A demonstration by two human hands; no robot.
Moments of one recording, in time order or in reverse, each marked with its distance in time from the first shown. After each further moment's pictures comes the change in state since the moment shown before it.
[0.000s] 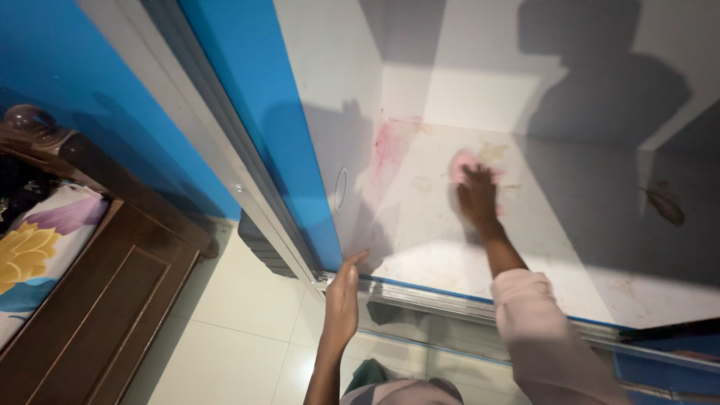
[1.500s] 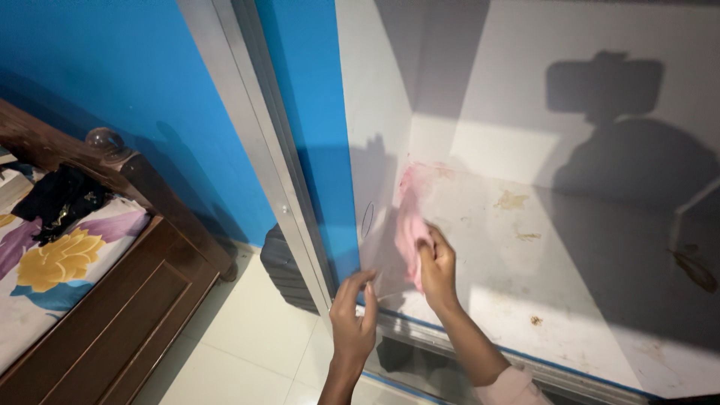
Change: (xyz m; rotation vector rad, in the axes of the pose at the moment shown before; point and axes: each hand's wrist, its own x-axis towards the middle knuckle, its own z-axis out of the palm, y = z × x) left_hand 0.013 0.033 -0.001 0.186 0.359 0.331; right_hand 0.048 -0.279 -0.154 1.267 0.029 0.481
